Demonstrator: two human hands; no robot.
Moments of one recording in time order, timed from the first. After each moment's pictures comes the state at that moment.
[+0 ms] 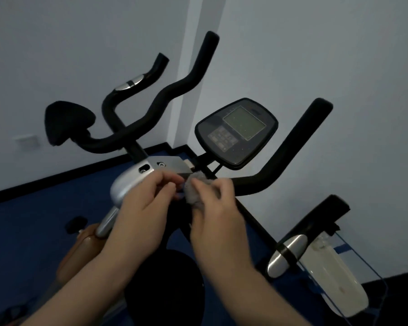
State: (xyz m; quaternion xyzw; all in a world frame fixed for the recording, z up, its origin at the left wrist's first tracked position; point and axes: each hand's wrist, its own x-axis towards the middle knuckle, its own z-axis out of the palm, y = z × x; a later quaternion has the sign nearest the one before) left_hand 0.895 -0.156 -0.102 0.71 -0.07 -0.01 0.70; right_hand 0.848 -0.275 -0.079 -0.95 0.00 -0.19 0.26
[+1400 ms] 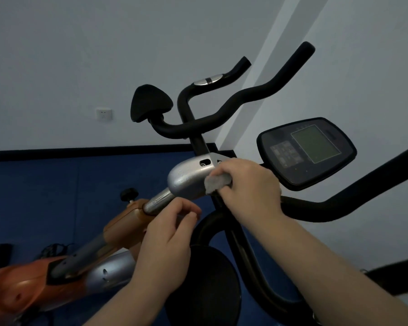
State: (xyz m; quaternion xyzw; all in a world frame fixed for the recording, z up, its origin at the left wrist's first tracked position) left_hand 0.844 -0.139 -0.139 0.73 0.08 0.06 0.68; right_hand 0.927 -0.267 -0.062 -0.97 -0.20 -0.08 0.13
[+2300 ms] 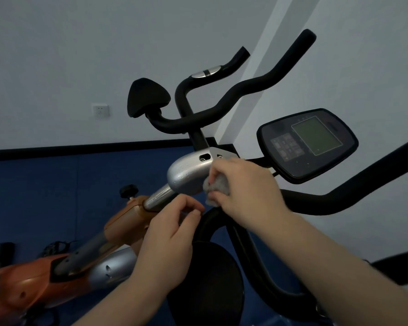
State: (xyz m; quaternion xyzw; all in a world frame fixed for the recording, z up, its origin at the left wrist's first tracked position) left_hand 0.845 -0.136 -0.138 0.74 0.05 0.04 0.67; right_hand 0.926 -0.266 -0.064 -0.97 -0.22 -0.04 0.10
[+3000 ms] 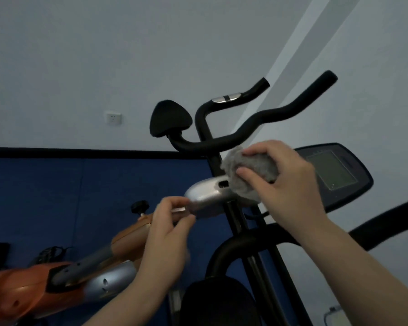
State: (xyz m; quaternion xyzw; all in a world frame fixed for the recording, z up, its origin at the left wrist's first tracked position) left_hand 0.874 -0.113 -0.144 0.63 0.16 0.05 0.76; right_hand 0.954 -0.262 -0.025 -0.92 -0.25 -0.16 0.25
